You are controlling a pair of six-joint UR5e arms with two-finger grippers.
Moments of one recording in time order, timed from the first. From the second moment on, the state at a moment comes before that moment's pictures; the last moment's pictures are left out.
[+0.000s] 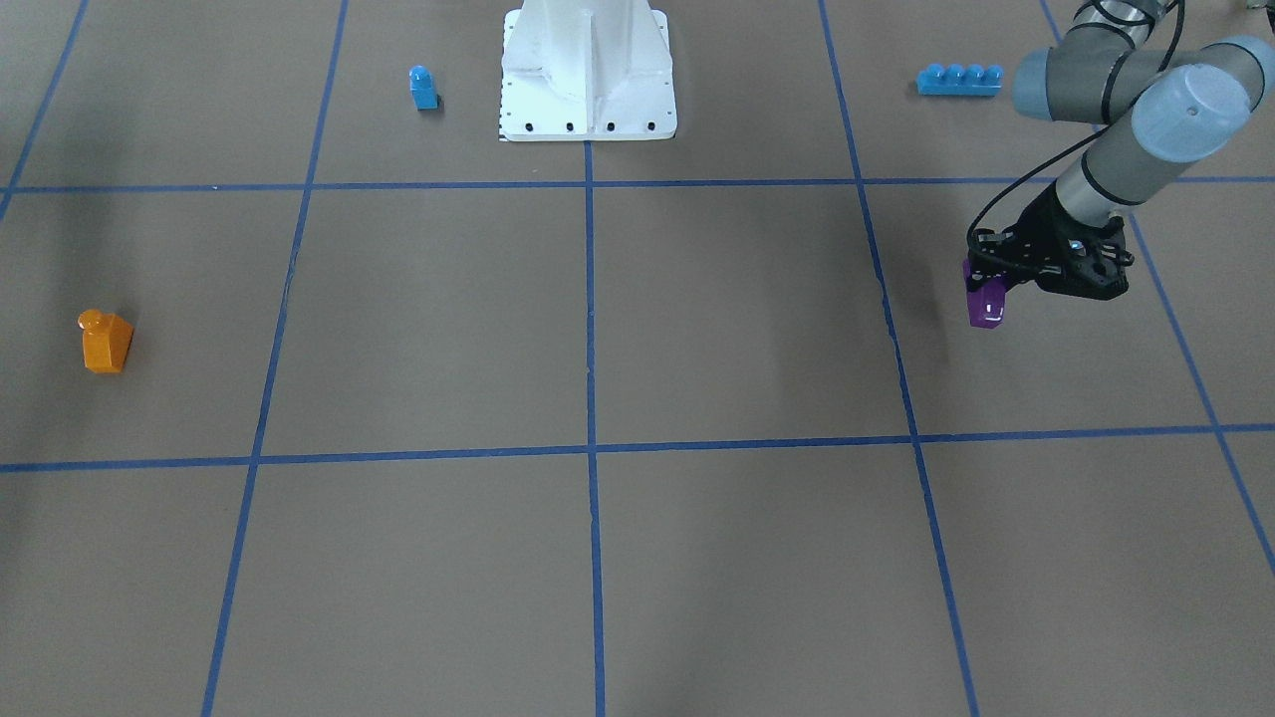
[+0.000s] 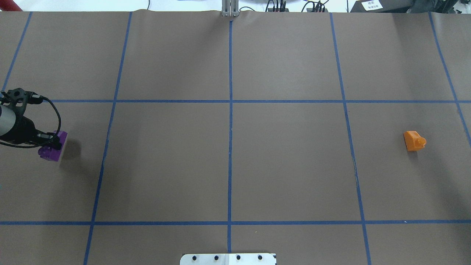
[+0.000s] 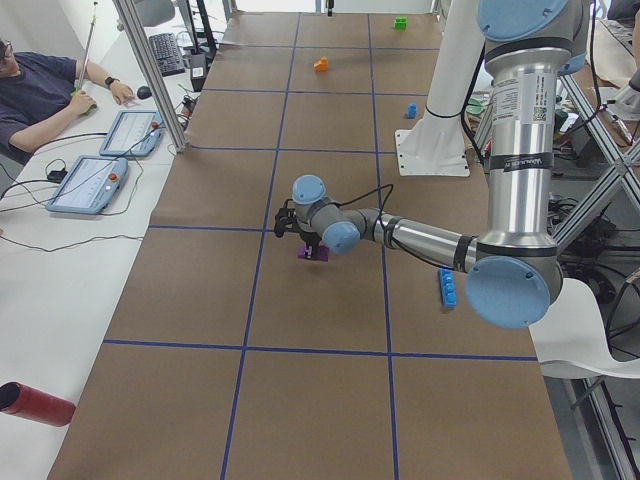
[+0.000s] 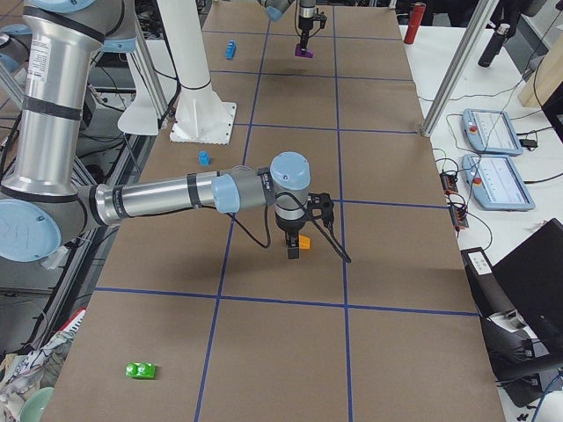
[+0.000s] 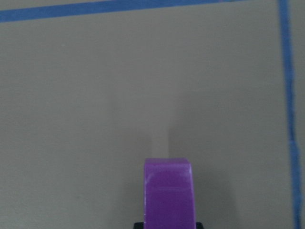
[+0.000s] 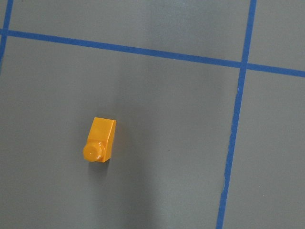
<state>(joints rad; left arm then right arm) -0.89 -1.60 -1.84 -1.95 -2.23 -0.78 1.41 -1.79 1.97 -1.53 2.35 0.14</state>
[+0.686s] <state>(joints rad) -0.72 -2.08 -1.84 -1.56 -2.12 -0.94 1.41 -1.79 1.97 -1.53 2.35 0.14</state>
